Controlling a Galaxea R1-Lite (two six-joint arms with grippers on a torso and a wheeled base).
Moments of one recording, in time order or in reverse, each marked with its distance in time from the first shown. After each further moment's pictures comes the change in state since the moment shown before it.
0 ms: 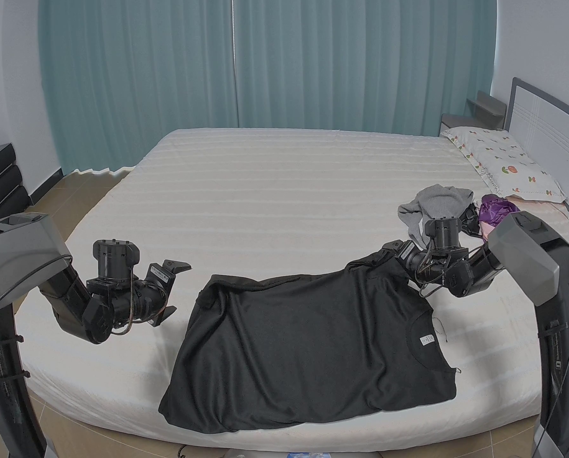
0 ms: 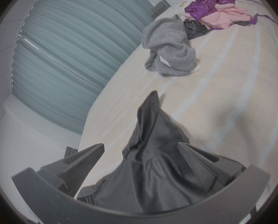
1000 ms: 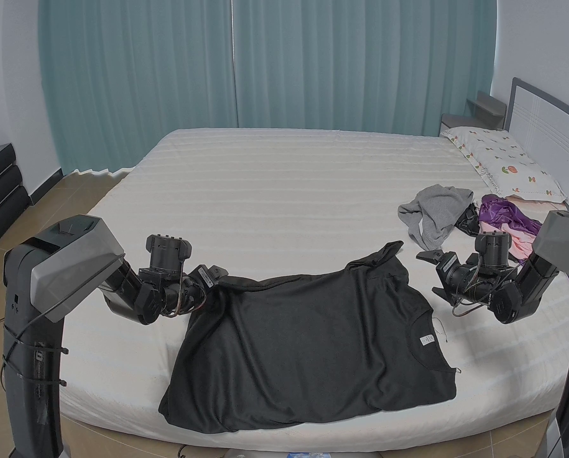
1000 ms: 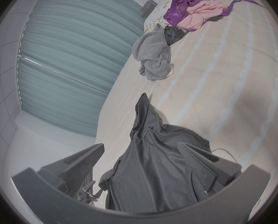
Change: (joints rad) left arm -0.100 0.235 -0.410 0.264 0.142 0.382; right arm -0.100 -0.274 0.585 -0.359 0.157 0.101
